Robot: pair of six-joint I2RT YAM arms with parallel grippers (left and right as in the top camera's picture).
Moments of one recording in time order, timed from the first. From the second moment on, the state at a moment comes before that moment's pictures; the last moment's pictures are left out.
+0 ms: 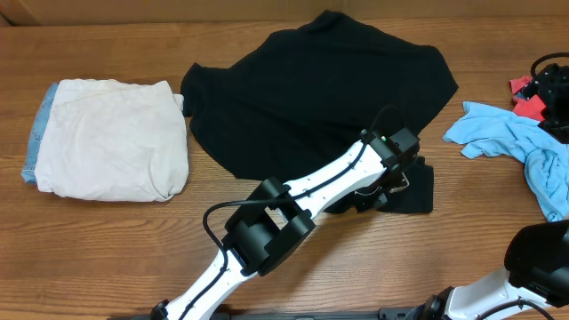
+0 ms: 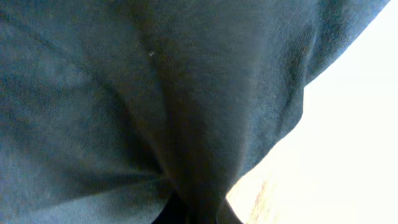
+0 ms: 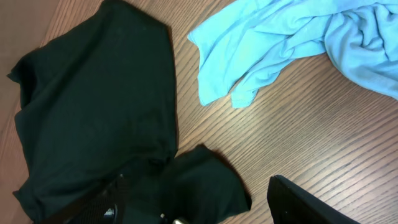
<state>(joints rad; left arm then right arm) -0.94 2.42 2.03 -1.20 0.06 0.25 -0.51 1.82 1.99 -1.44 -0.25 0.36</state>
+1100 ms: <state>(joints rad) -0.73 1.80 1.33 -1.34 0.15 0.24 -0.51 1.82 1.99 -1.43 -0.25 0.31</state>
